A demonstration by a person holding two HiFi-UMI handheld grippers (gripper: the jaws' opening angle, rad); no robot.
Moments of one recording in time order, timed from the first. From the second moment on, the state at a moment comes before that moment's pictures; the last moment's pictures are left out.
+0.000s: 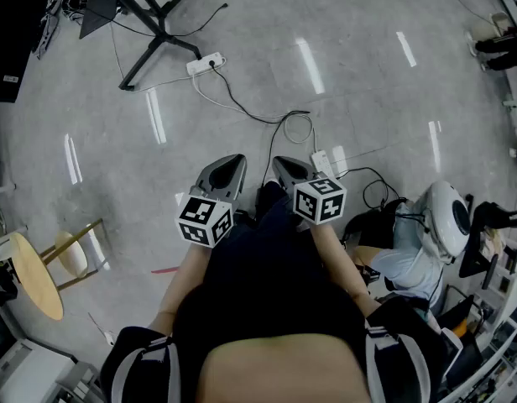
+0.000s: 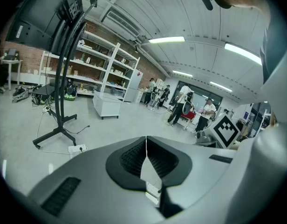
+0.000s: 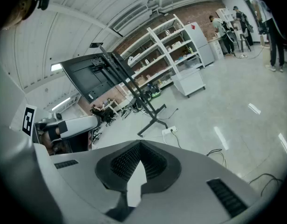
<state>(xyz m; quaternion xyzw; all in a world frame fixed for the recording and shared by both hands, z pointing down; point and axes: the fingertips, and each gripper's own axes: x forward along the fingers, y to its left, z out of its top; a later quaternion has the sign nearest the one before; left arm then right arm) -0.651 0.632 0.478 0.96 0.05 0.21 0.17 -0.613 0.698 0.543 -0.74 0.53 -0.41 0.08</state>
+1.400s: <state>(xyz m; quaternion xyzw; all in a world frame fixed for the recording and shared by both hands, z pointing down) -0.766 0.525 0.475 0.97 0.09 0.18 0.16 -0.686 0.589 0.501 -0.81 0.49 -0.31 0.04</state>
